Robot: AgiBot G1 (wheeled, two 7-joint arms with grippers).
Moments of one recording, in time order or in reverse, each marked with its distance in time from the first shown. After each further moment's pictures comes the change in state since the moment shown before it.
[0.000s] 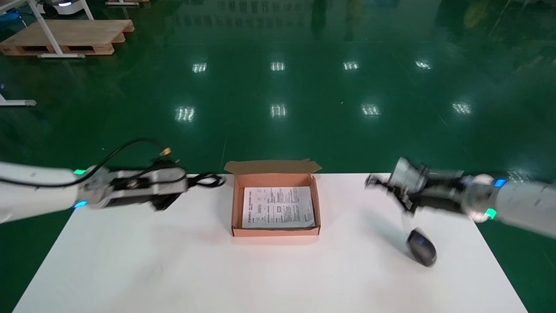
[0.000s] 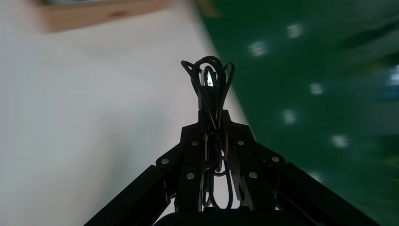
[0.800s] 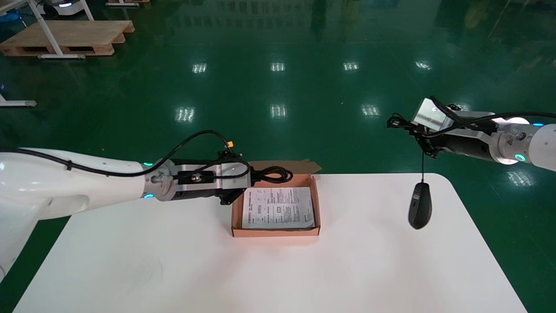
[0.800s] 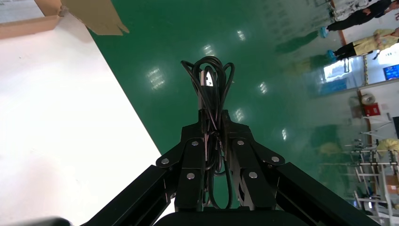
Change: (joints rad) left arm -0.031 0.204 -0.023 0.104 -0.105 -0.081 0.175; right arm 0.134 0.033 0.019 0.010 -0.043 0.066 0.042
